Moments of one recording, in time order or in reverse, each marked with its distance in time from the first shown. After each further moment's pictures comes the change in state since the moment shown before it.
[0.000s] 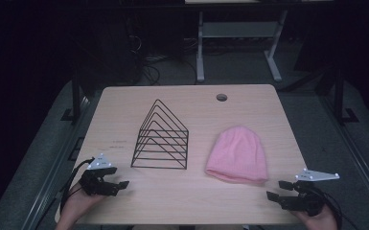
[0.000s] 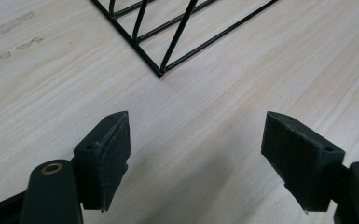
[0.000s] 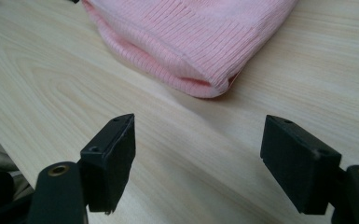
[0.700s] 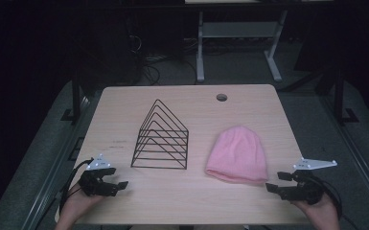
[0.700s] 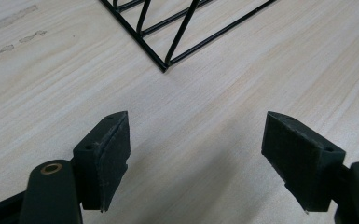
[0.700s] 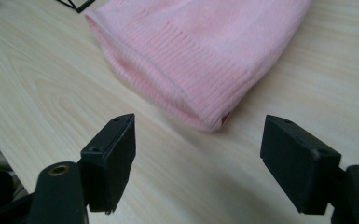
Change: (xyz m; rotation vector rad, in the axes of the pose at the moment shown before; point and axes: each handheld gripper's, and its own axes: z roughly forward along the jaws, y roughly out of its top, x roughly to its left) left arm 0.002 -0.004 -0.001 0.003 0.007 -0.001; right arm -0.003 0.032 -0.002 0.028 0.005 -0.053
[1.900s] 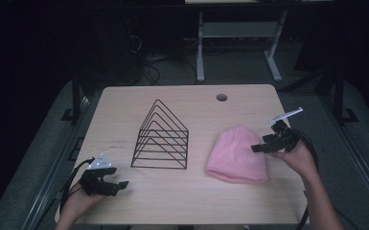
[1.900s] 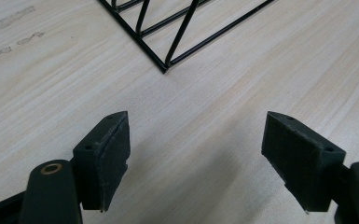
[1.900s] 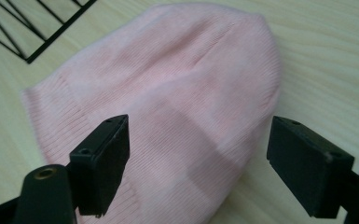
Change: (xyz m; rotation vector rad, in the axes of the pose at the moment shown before) left arm 0.000 0.002 0.003 0.005 -0.003 0.002; right arm -0.053 0.122 0.060 0.165 0.032 -0.036
